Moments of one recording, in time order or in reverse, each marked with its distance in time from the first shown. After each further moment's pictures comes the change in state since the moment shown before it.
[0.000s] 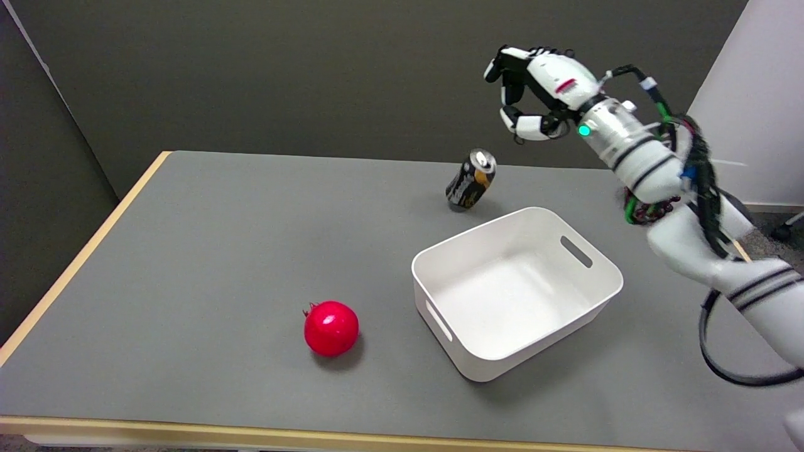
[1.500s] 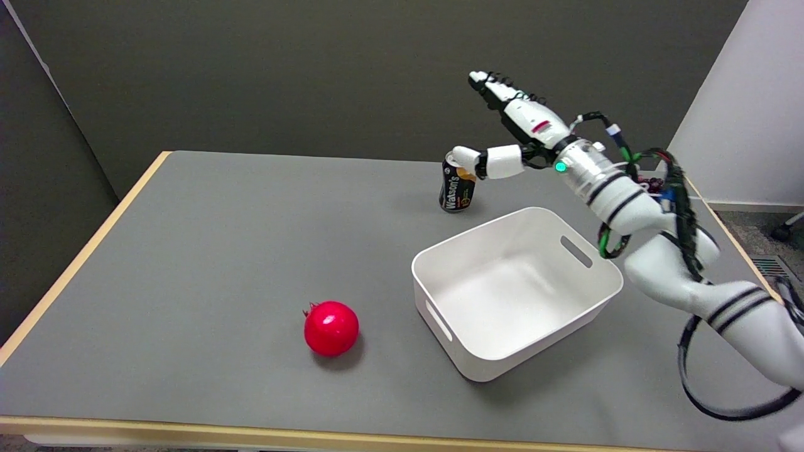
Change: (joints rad) arm -0.015 -0.043 -0.110 -0.100 0.207 0.059 -0.095
